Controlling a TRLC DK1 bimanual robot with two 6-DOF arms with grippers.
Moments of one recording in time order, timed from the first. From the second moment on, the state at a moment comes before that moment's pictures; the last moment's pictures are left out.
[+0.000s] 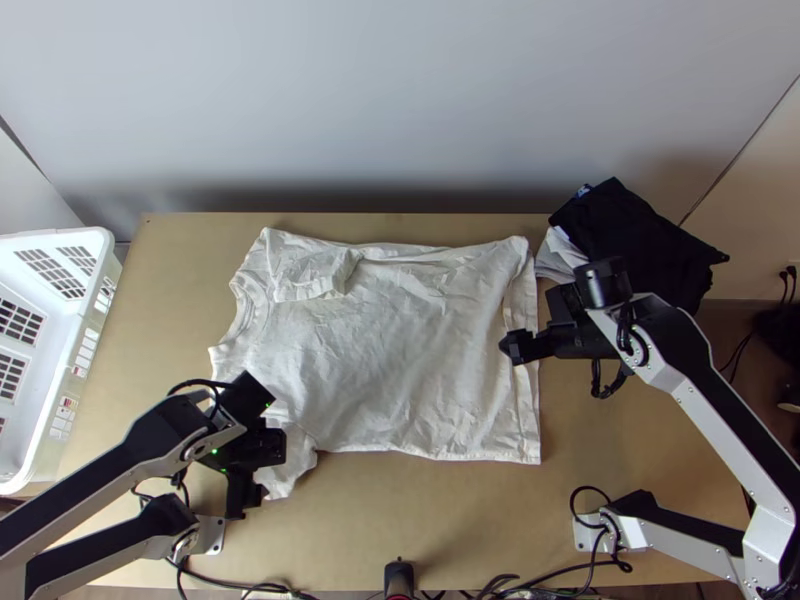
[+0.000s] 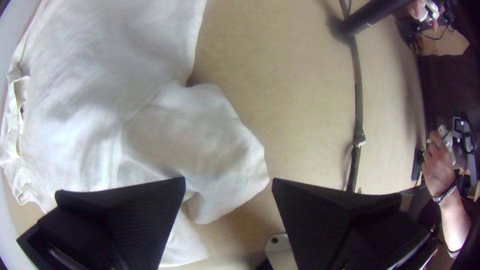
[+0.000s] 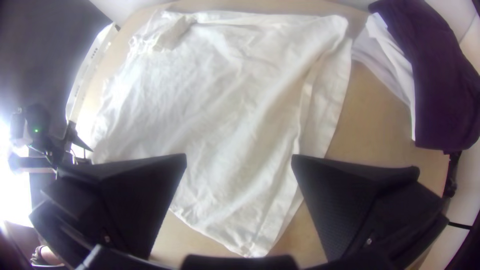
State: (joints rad) left arm -0.69 1.03 0.75 -1.15 0.18 0.72; right arm 0.39 1.25 1.15 -0.90 -0.24 0.16
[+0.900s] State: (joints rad) left arm -0.69 1.13 0.87 -1.24 0.27 0.80; right arm 0.38 1.25 1.17 -0.90 -0.24 0.16
